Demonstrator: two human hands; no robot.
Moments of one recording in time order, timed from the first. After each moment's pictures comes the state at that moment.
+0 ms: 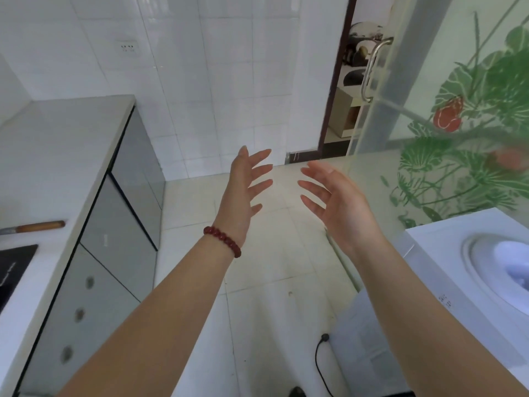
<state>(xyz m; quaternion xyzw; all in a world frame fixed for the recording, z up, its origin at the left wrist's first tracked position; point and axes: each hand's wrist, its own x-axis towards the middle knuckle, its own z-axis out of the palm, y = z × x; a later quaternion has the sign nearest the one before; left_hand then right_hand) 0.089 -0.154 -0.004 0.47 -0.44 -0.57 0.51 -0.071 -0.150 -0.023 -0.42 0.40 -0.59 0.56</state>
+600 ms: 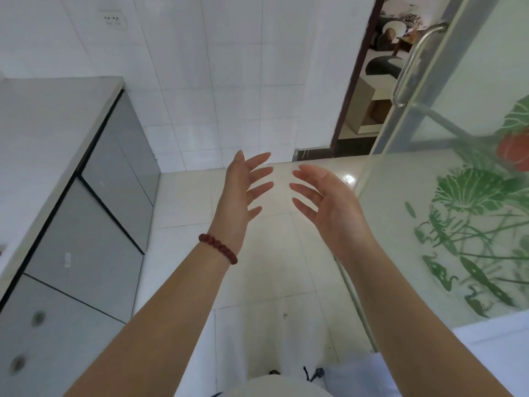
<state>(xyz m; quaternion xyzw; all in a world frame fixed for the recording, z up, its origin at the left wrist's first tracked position) 0.050 -0.353 -0.036 0.50 -0.40 -0.57 0.52 -0.099 -0.363 -0.059 -0.43 0.41 -0.56 0.58</state>
